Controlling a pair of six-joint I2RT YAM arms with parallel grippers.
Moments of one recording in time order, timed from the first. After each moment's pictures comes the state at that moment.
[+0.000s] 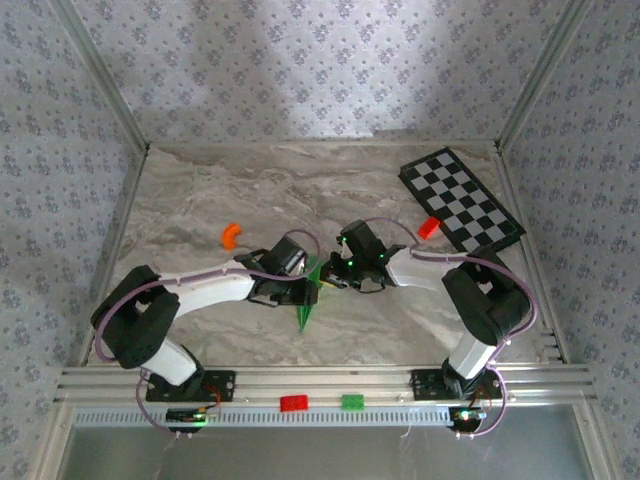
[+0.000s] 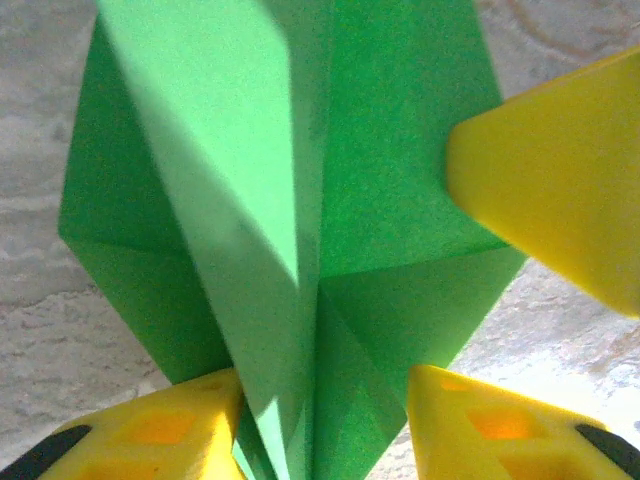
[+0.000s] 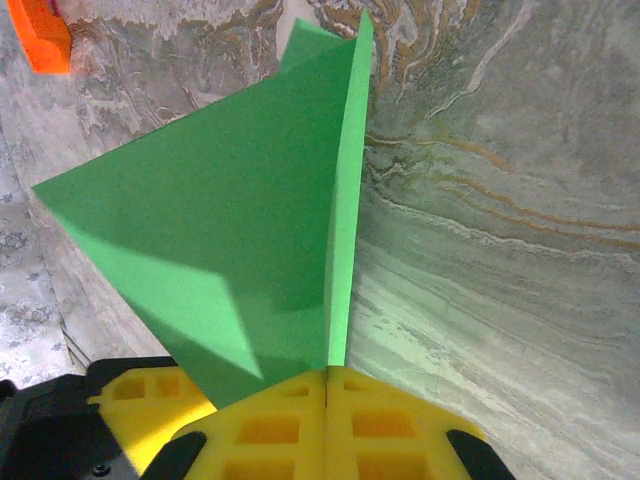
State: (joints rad) left arm -0.83 1.54 0.80 -0.37 0.22 -0.72; right arm 0.69 1.67 0.84 -0.06 -0.45 0.95
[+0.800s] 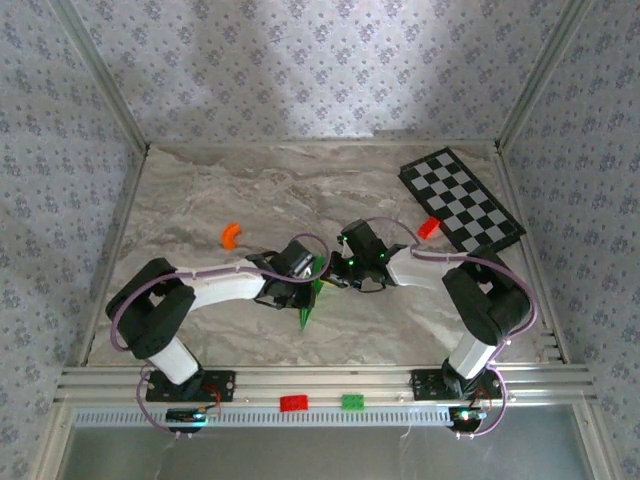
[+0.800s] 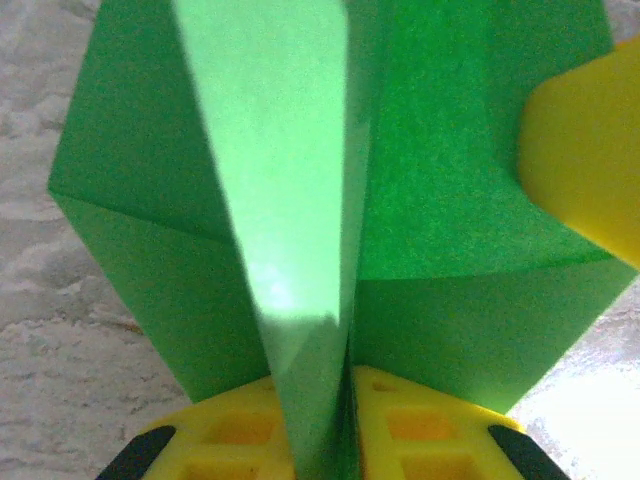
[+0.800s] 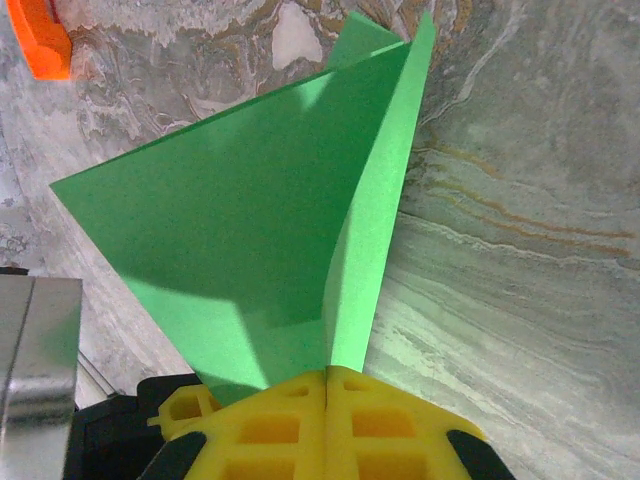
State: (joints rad) left arm -0.86 1.61 0.84 -0.40 0.17 -0.70; right arm 0.69 1.67 0.84 -0.06 -0.45 0.95
